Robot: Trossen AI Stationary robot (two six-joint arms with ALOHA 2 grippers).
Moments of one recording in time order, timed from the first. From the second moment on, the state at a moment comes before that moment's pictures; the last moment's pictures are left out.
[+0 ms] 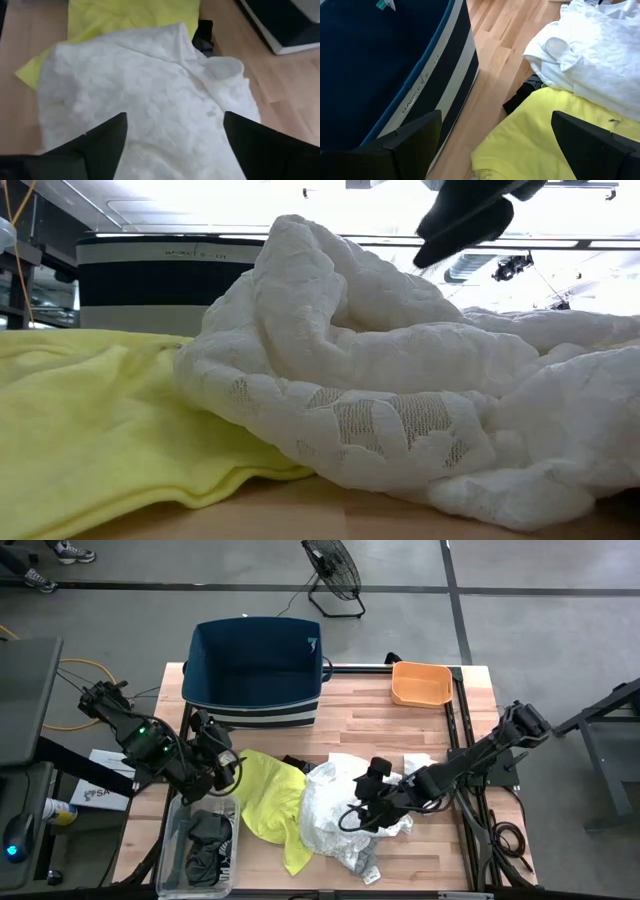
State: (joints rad) left arm -0.64 1.16 1.42 -1.47 -0.80 -0.89; right arm 0.51 1.57 1.13 -0.48 0.52 0.58
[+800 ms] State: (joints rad) left arm -0.64 1.16 1.42 -1.47 -0.79 -0.89; right arm 0.35 1.83 1.13 -0.33 0.33 0.61
